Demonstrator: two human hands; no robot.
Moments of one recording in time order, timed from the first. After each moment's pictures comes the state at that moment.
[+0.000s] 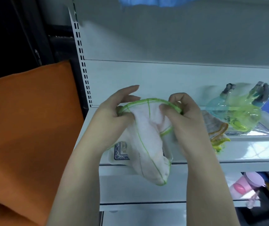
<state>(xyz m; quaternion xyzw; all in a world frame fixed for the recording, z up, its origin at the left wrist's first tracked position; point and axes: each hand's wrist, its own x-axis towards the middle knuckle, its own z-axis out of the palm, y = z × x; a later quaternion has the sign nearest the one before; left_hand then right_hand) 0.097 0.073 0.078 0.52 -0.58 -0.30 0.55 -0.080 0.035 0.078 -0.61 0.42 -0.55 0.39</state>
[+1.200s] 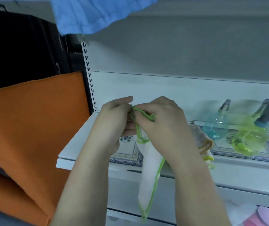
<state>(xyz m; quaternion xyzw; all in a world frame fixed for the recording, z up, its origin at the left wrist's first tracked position) -0.026 0.065 0.118 0.58 -0.32 -0.37 0.65 -0.142 0.023 0.113 -0.83 0.36 -0.39 0.19</state>
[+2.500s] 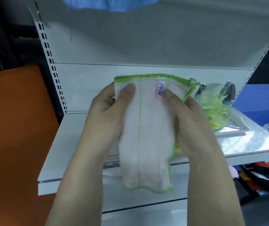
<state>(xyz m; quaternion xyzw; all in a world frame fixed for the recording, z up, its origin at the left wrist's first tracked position) 0.034 0.056 0.103 0.40 -0.49 -0.38 0.68 -0.119 0.040 0.113 -0.47 0.36 -0.59 0.56</state>
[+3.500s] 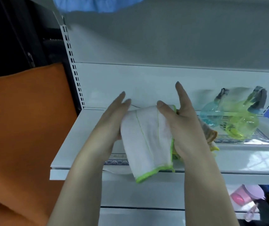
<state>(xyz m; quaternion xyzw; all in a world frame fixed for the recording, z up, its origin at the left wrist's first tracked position) 0.038 0.043 0.076 0.52 -0.40 -0.50 0.56 -0.124 -0.006 0.074 -0.58 0.39 -0.53 0.48</state>
